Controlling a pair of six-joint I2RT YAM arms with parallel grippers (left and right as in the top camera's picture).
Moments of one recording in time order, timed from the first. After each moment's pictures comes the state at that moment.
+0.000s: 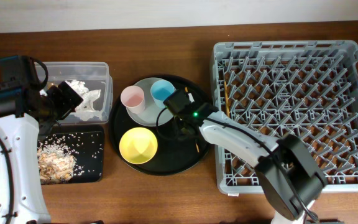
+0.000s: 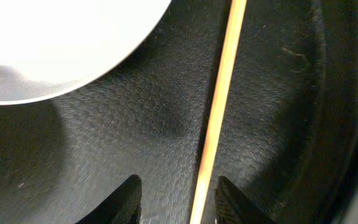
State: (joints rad) left arm 0.25 1.49 1.52 -1.22 0.04 -0.52; right arm 0.69 1.91 1.27 -0.62 0.17 0.37
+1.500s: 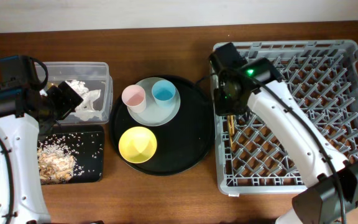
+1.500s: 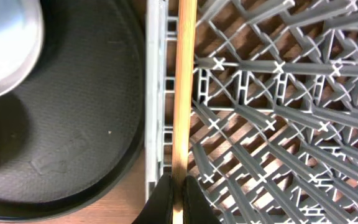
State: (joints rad) left arm 0.25 1.49 1.52 -1.22 0.04 -0.52; right arm 0.43 1.74 1.65 -1.31 0.14 0.39
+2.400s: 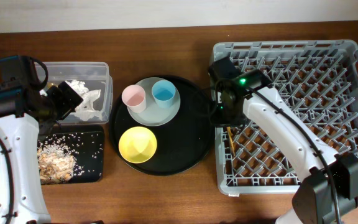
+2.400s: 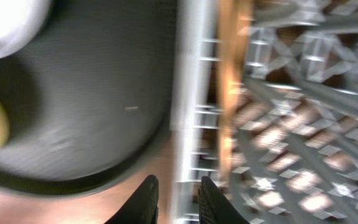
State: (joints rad) left arm 0.25 1.49 1.52 -1.22 0.04 -0.52; right arm 0.43 1.74 1.50 -1.20 -0.05 0.38
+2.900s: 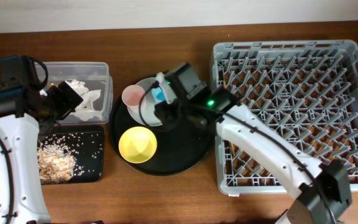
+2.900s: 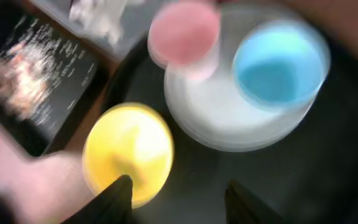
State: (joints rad) left arm 0.25 1.49 1.52 -1.22 0.04 -0.52; right arm 0.70 1.74 1.51 -0.70 -0.16 0.17
